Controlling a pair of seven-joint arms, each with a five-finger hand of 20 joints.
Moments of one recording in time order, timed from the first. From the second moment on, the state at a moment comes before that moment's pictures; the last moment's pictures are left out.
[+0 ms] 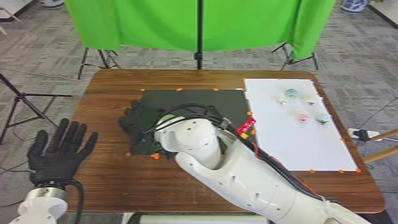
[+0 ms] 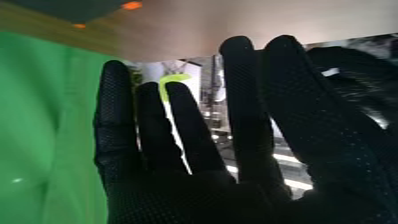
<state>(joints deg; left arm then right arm) 130.4 -56.3 -98.9 -121.4 -14.0 9.9 23.5 -59.2 -81.6 34.5 -94.5 -152.2 -30.3 0.8</state>
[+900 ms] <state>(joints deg) 129.3 -56.2 -97.2 -121.0 -14.3 10.3 22.7 -60.7 -85.0 32.9 -88.9 -153.0 -36.2 9.4</state>
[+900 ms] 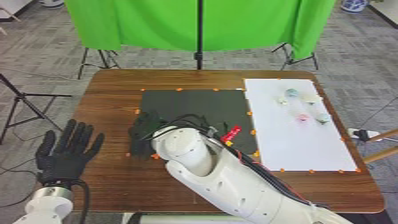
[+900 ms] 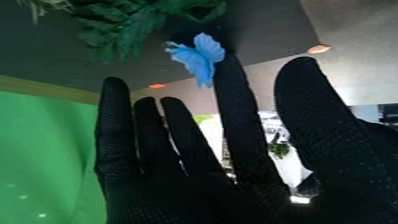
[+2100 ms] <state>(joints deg) 132.2 -58.9 -97.9 -122.3 -12.5 10.2 21.9 -67.5 -69.6 55.0 -108.4 -126.6 -22.4 28.5</state>
